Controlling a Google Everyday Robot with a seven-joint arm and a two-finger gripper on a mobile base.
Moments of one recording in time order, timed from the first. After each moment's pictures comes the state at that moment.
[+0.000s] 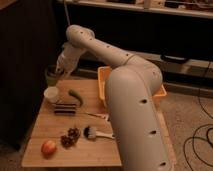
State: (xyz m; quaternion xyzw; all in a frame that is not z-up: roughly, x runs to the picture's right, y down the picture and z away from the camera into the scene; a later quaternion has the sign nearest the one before) arm -0.243 -0.071 0.771 -0.08 -0.46 -0.55 0.70
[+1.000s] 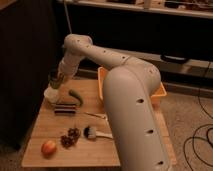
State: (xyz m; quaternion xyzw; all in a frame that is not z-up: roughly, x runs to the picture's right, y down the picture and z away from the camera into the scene) arm -0.244 -0.053 0.807 -0.09 -0.42 -0.54 0.73
